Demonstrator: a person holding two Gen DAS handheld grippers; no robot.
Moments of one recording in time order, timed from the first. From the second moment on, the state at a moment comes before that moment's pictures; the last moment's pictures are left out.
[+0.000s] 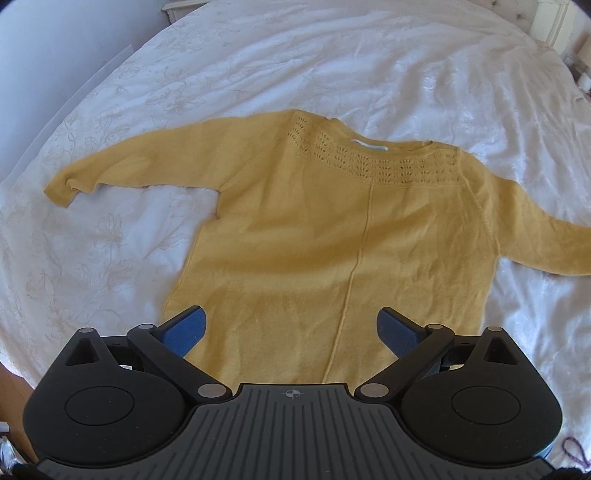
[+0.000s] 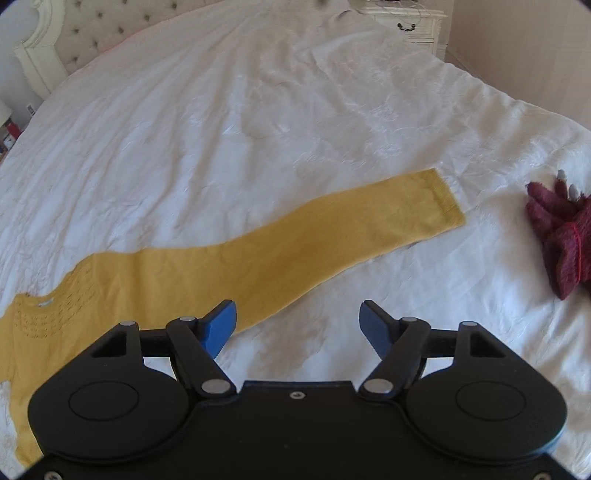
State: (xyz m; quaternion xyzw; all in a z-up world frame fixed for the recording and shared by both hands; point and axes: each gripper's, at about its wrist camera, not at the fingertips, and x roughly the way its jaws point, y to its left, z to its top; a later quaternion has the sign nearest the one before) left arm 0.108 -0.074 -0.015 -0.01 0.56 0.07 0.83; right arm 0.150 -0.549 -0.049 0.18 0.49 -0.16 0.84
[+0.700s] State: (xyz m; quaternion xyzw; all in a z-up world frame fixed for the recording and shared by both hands) left arm 0.114 -0.102 -0.020 -0.01 0.57 0.07 0.82; right arm 0.187 -0.692 -0.112 0.28 0.48 -0.19 0.81
